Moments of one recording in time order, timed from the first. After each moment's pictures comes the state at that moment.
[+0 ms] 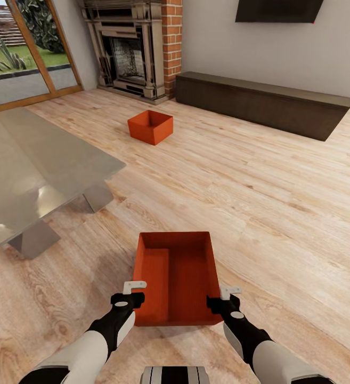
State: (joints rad) left arm -0.72 -0.16 0.05 -0.26 -0.09 0.04 0.27; right arm -0.68 0.09 0.08 -0.25 0.01 -0.09 -0.13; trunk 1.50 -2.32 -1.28
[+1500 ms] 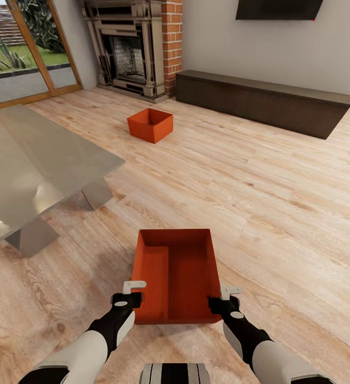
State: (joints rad) left arm -0.72 -0.15 0.05 -0.26 -0.08 0.04 0.27; right arm -0.68 0.10 0.07 -0.25 0.00 -0.09 -0.13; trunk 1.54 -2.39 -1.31
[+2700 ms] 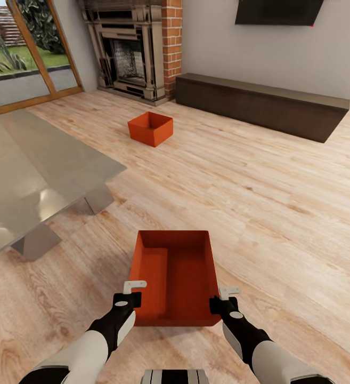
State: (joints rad) left arm -0.72 -0.16 0.05 -0.26 -0.08 0.04 0.27; right arm -0.68 0.10 0.09 -0.25 0.00 -0.09 -0.13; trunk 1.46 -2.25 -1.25
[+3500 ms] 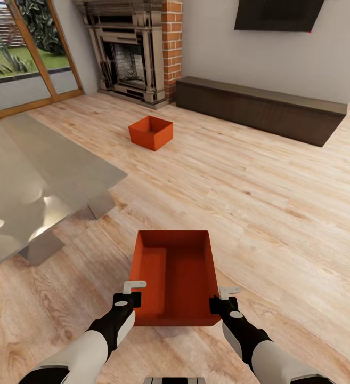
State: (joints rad) left arm -0.72 -0.16 0.05 -0.26 -0.07 0.04 0.27; right arm -0.68 0.10 0.09 -0.25 0.00 -0.09 -0.13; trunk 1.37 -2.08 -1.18
